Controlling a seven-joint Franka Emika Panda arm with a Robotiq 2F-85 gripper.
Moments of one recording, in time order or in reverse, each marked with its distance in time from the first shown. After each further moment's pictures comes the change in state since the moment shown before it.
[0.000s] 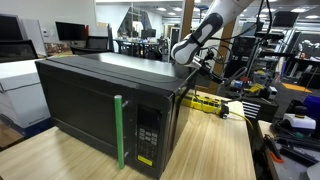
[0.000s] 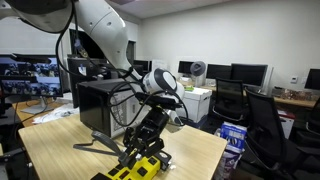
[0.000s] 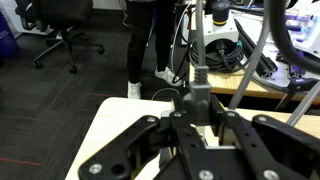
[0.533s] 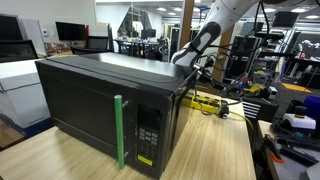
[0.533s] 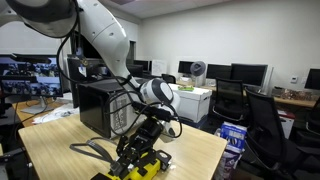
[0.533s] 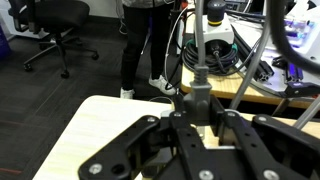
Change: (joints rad) arm -0.004 0.053 0.021 -0.025 0.000 0.001 0.001
